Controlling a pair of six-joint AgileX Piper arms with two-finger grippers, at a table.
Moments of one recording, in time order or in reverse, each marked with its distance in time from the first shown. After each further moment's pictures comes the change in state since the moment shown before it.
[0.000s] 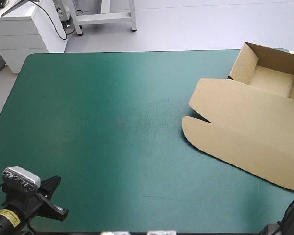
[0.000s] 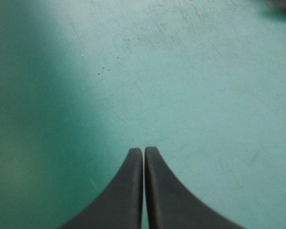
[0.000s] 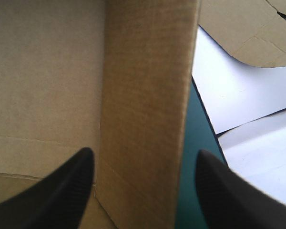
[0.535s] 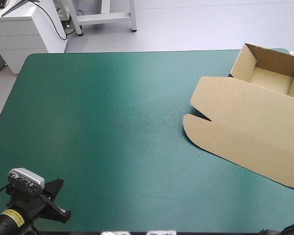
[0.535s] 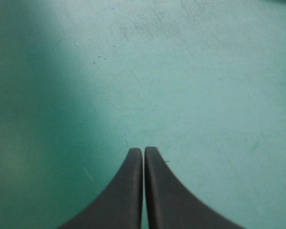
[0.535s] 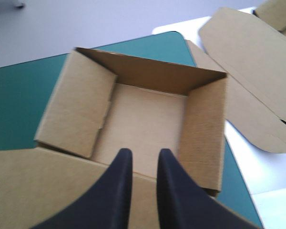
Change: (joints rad) left arm 0.000 0.000 0.038 -0.010 -0.001 0.000; right arm 0.010 -0.477 0.082 0.228 0.001 -0.090
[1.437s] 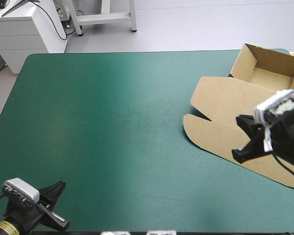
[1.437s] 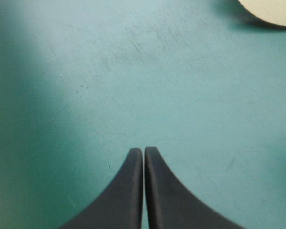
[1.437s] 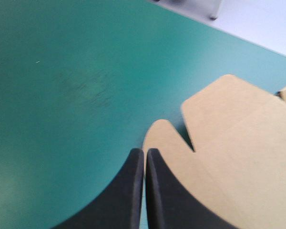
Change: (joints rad) left arm 0.000 -0.141 0.048 -0.089 -0.063 0.086; right arm 0.759 -0.883 0.886 -0.063 -0.219 -0.080
